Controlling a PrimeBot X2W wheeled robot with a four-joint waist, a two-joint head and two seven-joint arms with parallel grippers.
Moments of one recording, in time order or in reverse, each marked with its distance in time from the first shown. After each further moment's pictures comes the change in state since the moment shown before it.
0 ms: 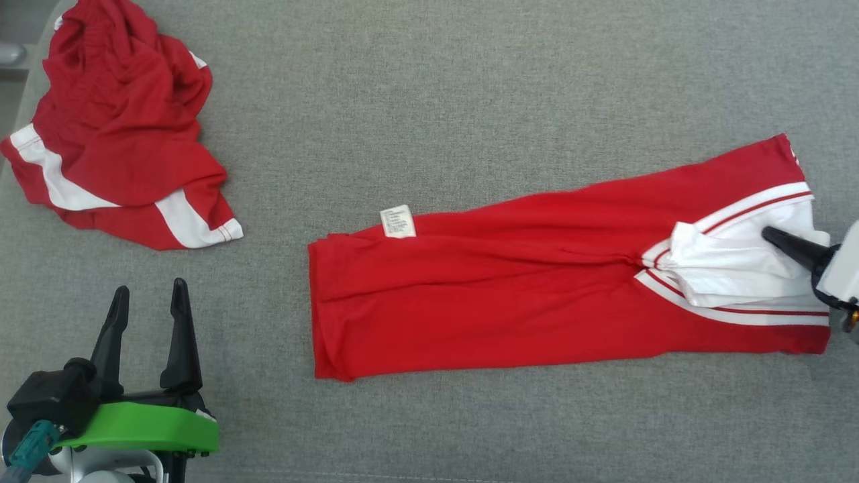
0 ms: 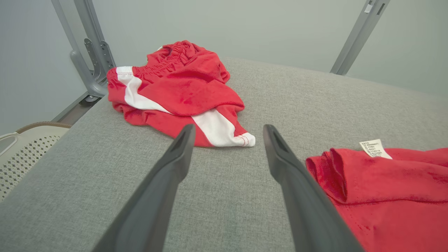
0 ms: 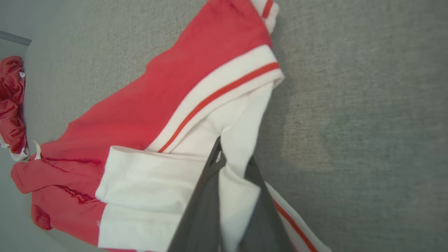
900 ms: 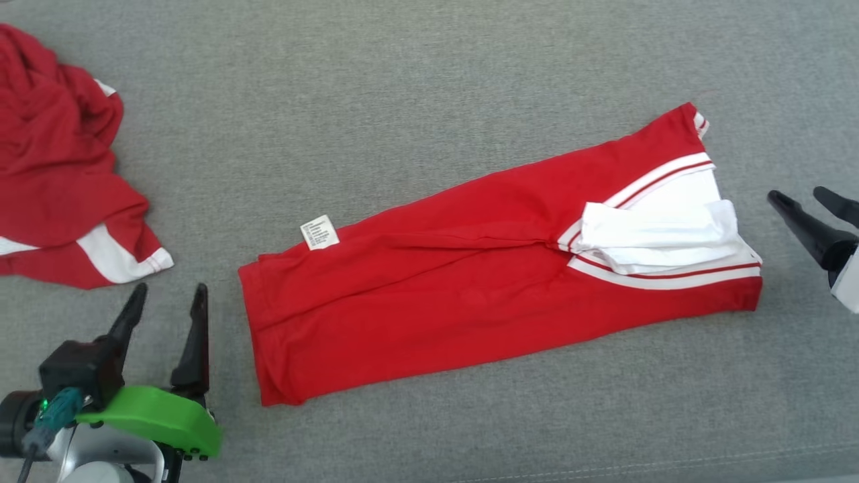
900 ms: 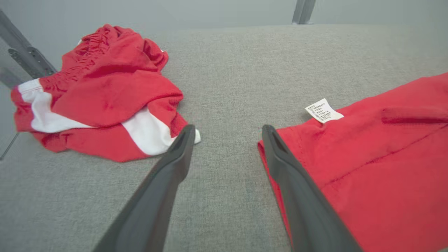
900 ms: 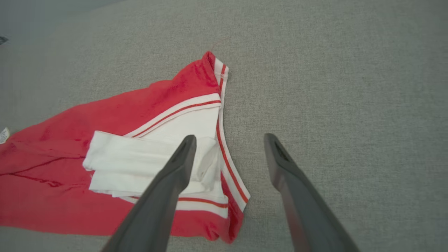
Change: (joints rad) left arm -0.109 0.247 -0.279 -0.067 -0.089 0.141 0.152; right arm 0.131 -0.080 -0.027 -0.352 -0.107 0.000 -0.108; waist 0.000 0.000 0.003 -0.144
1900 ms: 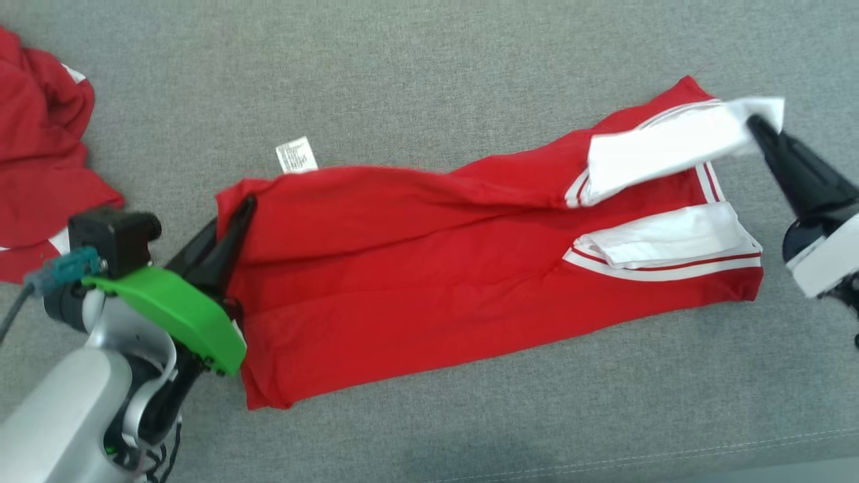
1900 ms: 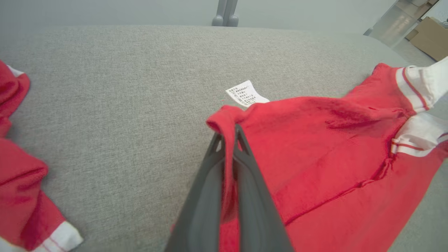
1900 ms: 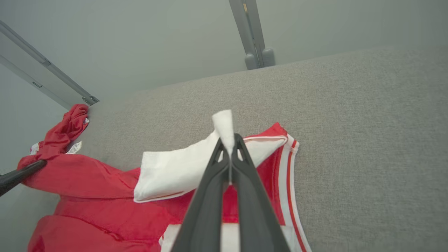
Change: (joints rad) left arm -0.300 -0.068 -0.016 0.059 -0.143 -0.300 0.192; right arm -0.064 0.021 0.139 -0.067 0.081 0.000 -0.356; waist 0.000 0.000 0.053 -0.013
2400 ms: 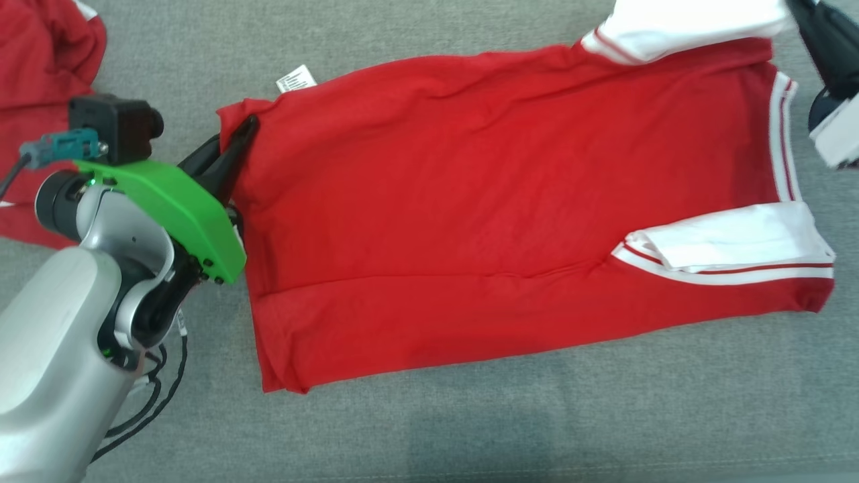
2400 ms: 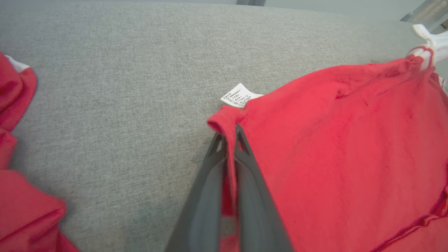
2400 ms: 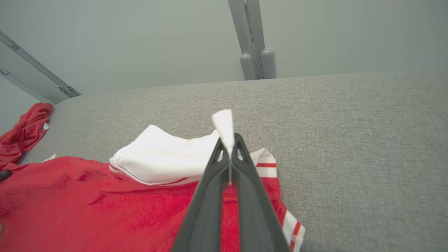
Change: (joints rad) left arm -0.242 -0.071 -0.014 0.146 -0.025 -0.037 0.158; right arm -0.371 -0.051 0.111 0.280 -0.032 0.000 0.001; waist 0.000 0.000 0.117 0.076
